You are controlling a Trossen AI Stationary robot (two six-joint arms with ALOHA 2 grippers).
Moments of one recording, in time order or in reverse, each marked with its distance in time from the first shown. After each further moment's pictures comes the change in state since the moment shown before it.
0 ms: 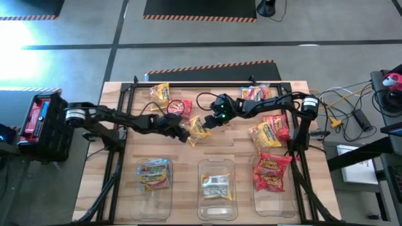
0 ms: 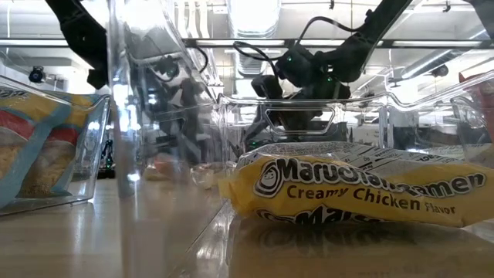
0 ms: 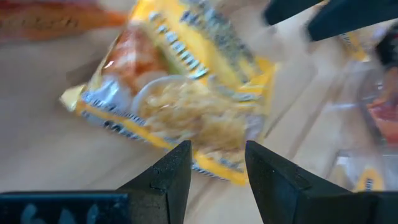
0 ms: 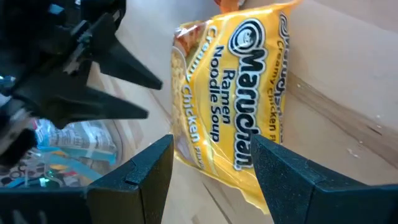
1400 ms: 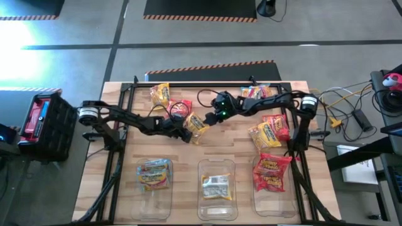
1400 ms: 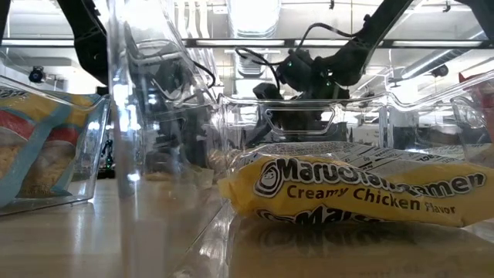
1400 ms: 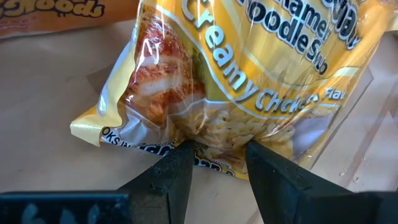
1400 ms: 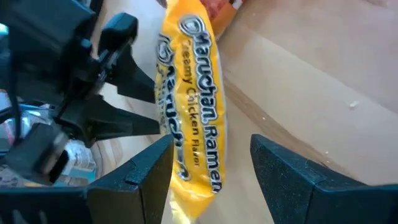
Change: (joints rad) left arm 0.012 0.192 0.006 0.073 -0.075 -0.007; right arm -0.042 0.014 0.001 0.011 0.045 -0.076
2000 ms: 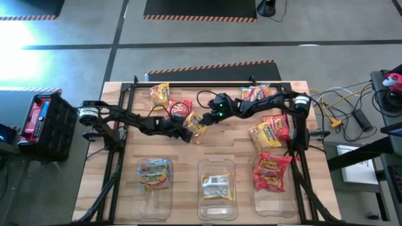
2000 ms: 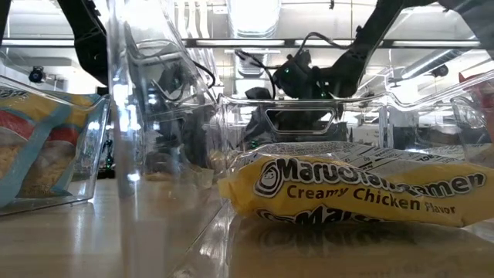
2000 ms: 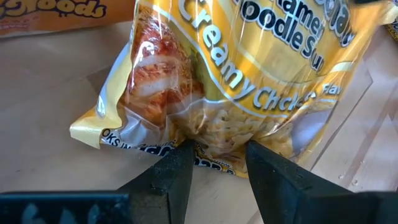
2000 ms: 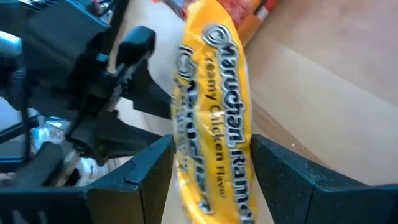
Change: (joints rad) left arm 0.000 0.006 -0.001 0.001 -0.003 -0.011; right arm 0.012 0.086 0.000 0.194 -0.026 0.059
